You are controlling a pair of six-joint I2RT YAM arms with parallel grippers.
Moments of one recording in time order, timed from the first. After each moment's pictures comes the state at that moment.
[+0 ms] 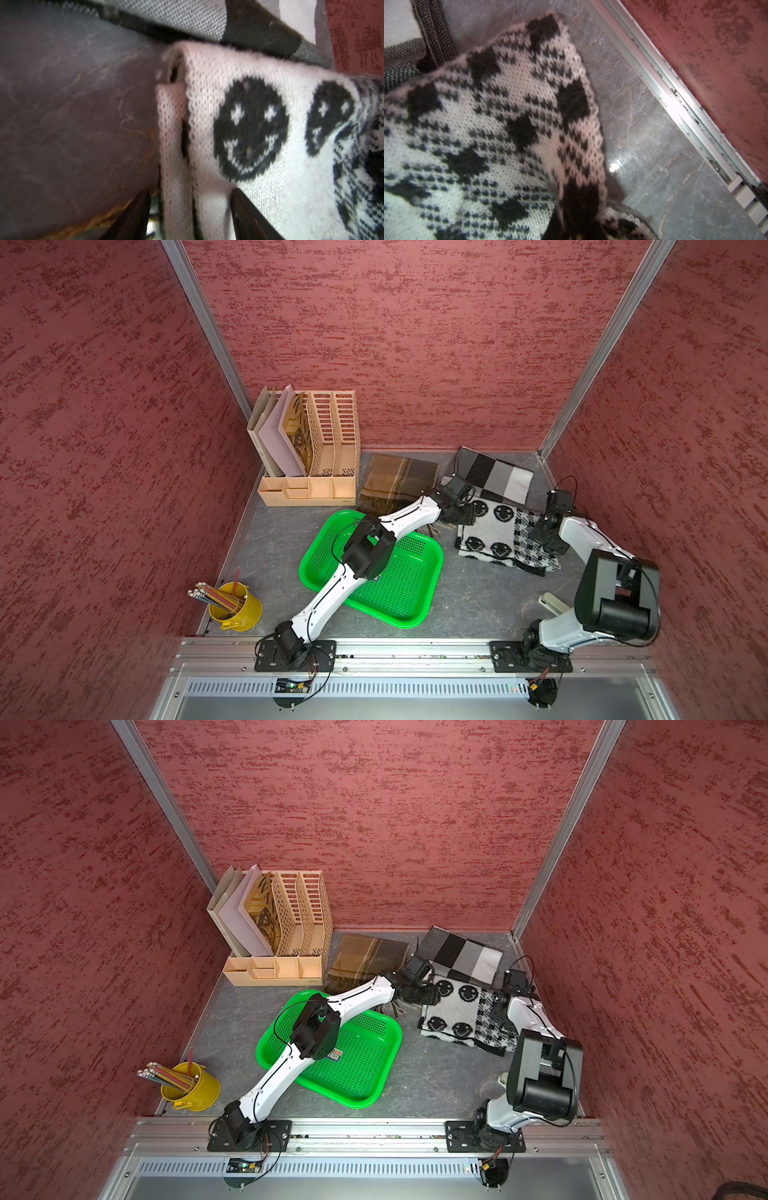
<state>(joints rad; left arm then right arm) -0.84 2.63 2.35 -0.62 0.18 -0.60 -0.28 1.52 0.92 -0.60 0.23 0.43</state>
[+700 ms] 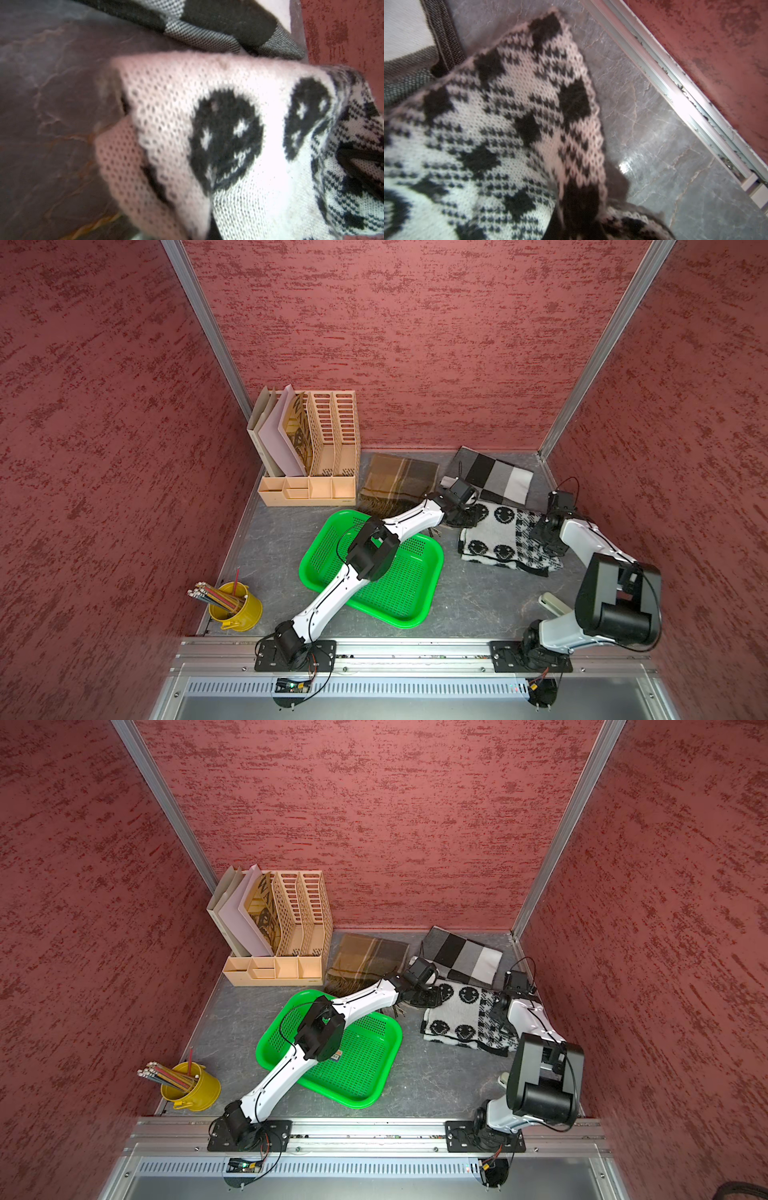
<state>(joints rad) -0.86 2.64 2.34 -0.56 0.28 -0.66 -0.27 1.47 0.90 -0.58 0.19 0.48</state>
